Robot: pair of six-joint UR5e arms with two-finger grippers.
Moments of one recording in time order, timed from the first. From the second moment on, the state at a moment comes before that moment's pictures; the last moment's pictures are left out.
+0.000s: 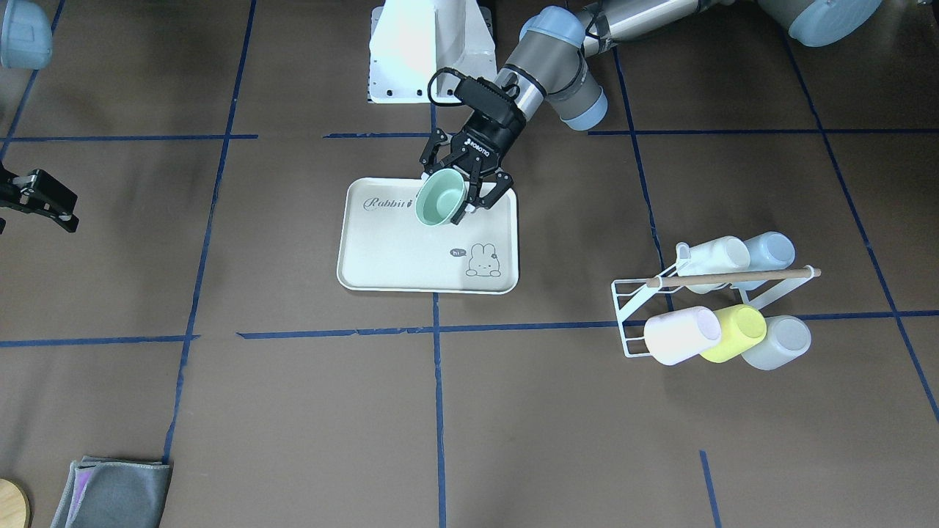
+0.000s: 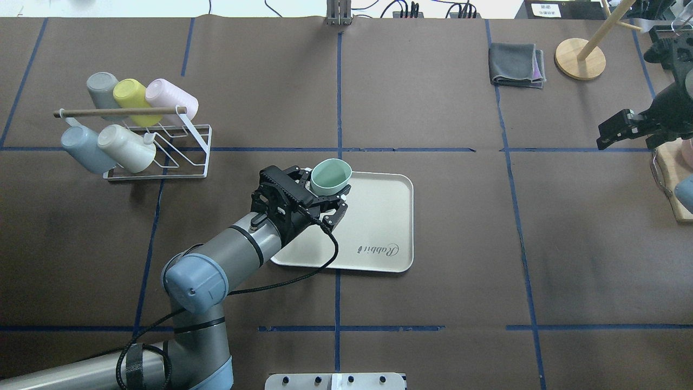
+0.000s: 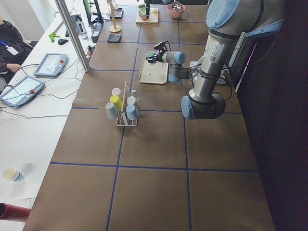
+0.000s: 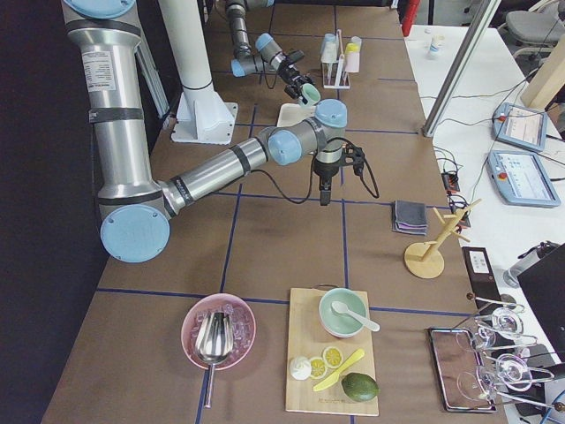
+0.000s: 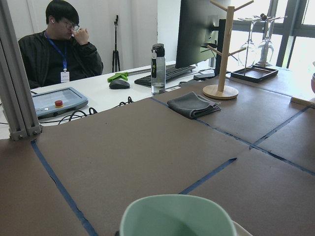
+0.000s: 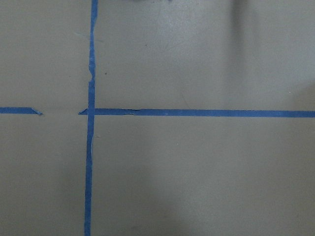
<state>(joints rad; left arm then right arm) -0.30 -2.12 -1.49 -2.80 -1.10 -0.54 1.14 -1.47 1.95 -1.61 2.22 0.61</state>
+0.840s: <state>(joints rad) -0.29 -2.20 -1.31 -2.88 -1.10 -0.54 1.16 -1.47 1.93 -1.61 2.23 0.60</state>
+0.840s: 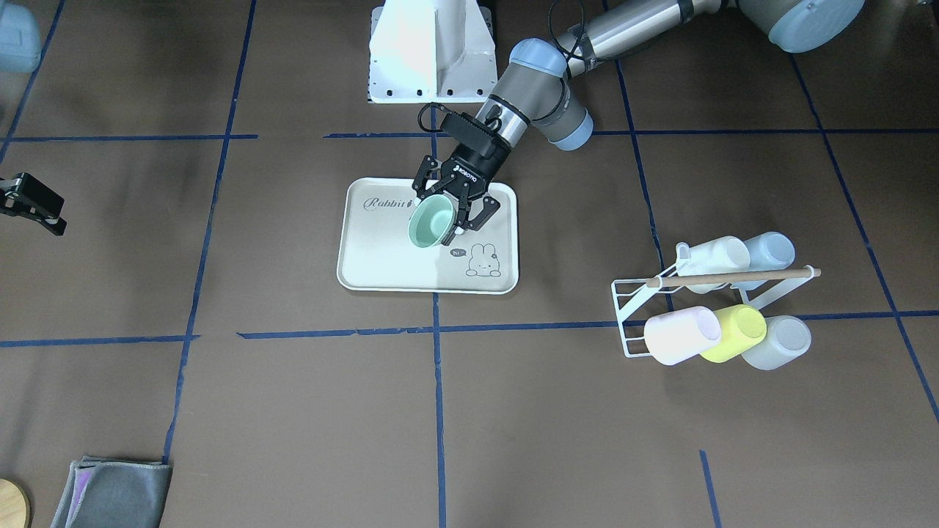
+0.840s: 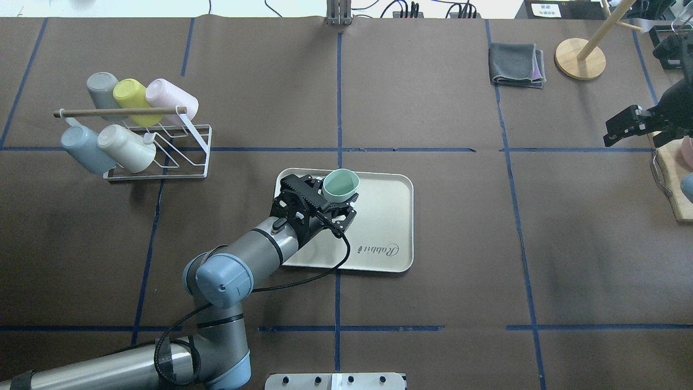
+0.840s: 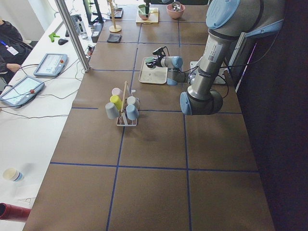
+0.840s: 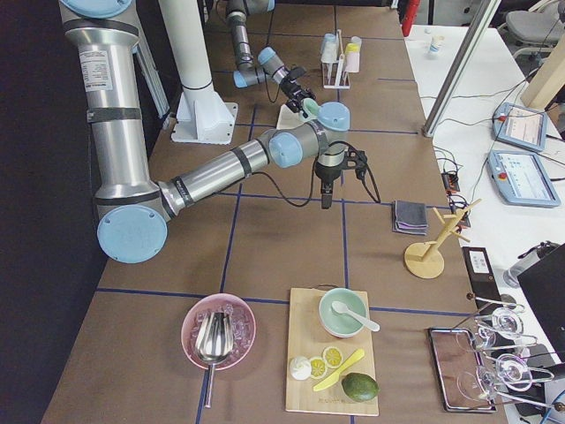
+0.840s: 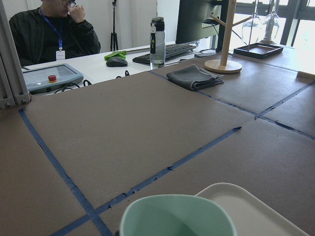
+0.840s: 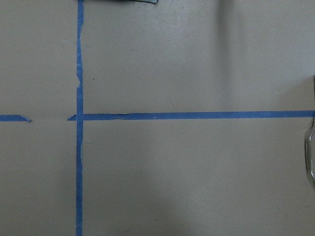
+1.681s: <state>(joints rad) -0.28 -2.23 -1.24 -2.95 -1.09 -0.54 1.16 -1.47 1.93 -1.61 2.23 0.61</state>
